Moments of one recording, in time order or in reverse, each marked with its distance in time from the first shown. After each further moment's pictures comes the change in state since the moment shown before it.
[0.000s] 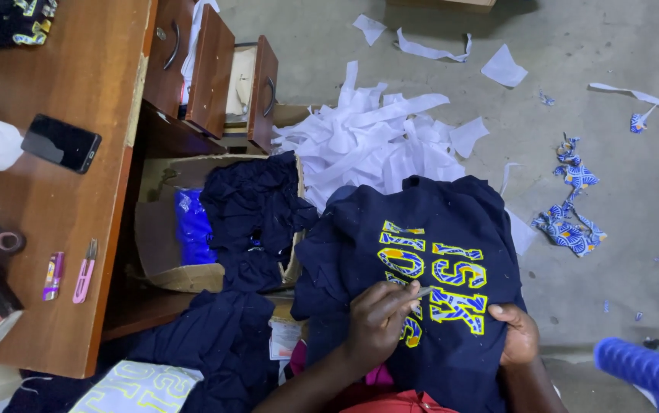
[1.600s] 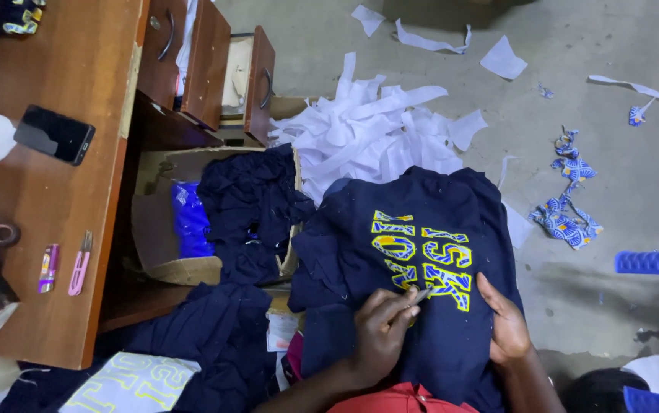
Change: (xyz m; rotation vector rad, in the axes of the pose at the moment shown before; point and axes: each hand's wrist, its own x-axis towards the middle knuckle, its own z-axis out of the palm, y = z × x) left_hand -0.040 -0.005 0.031 -0.182 0.109 -0.288; right_hand 0.006 -0.002 0.022 -0.045 0.232 0.271
